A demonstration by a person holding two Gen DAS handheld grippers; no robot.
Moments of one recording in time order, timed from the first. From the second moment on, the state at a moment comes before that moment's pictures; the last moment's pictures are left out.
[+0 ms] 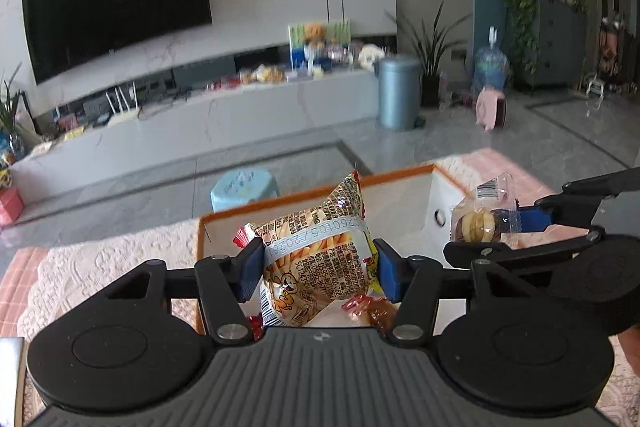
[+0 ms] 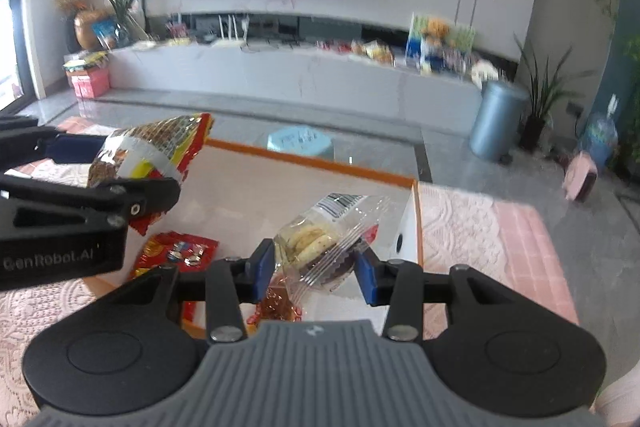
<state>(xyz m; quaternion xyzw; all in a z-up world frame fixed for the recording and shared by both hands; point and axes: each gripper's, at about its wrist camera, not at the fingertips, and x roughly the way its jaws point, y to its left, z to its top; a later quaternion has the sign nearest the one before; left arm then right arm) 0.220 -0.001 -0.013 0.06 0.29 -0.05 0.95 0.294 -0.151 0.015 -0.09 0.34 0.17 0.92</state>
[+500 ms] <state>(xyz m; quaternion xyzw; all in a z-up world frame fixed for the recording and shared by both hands) 0.269 0.016 -0.061 0.04 0.43 -0.10 0.89 0.363 -0.137 -0.050 -0.09 0.50 0.19 0.84</state>
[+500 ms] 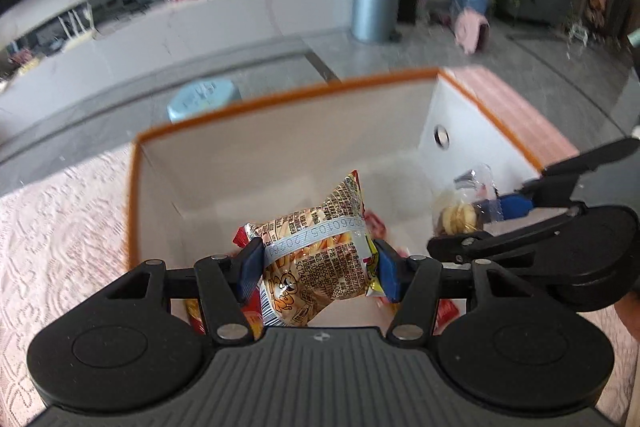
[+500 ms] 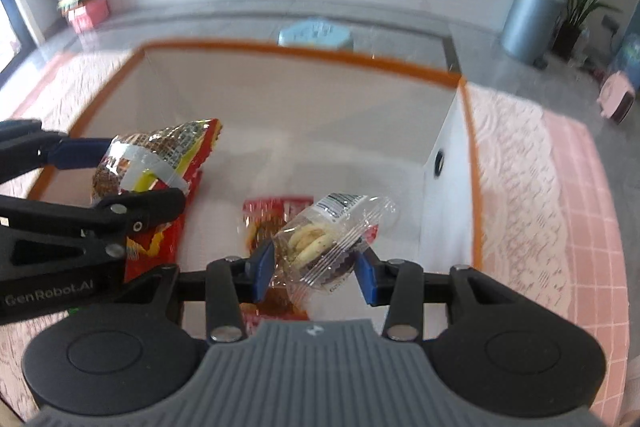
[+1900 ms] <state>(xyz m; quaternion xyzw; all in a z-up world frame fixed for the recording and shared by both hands) 0.145 0.027 0.042 -0.04 0.36 -0.07 0.93 0.249 -0.177 0.040 -0.04 0.42 0.17 0.89</state>
